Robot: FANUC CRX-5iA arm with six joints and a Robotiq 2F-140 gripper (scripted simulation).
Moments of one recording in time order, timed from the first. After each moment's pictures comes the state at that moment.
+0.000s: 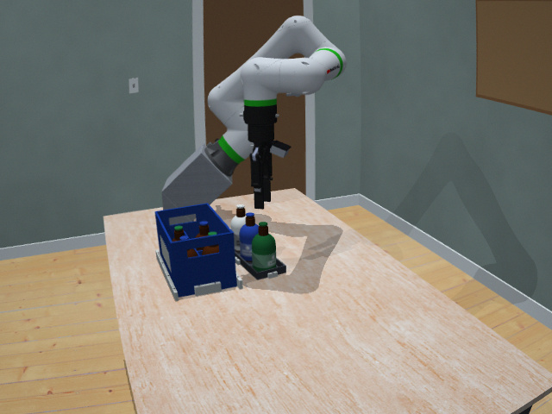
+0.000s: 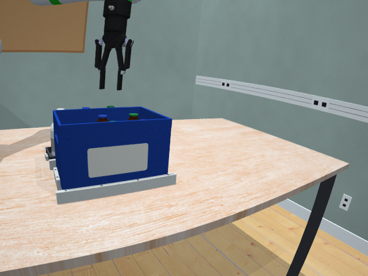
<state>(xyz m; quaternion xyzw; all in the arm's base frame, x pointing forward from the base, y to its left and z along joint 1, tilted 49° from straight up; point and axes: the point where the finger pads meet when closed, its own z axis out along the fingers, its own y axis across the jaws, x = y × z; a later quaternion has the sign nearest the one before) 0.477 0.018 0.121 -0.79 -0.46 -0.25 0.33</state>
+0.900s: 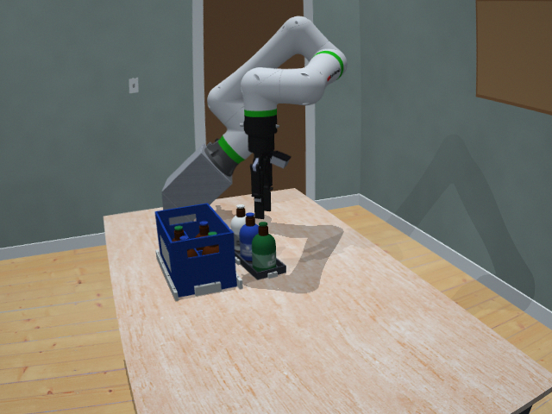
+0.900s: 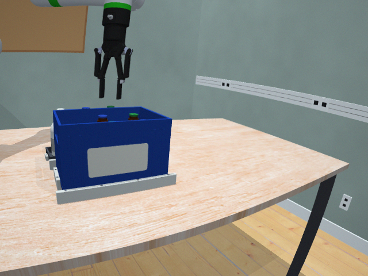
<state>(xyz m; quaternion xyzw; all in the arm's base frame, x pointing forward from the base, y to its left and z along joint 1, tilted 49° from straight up) 0.480 0.041 0.101 -0.79 -0.46 -0.25 0.33</state>
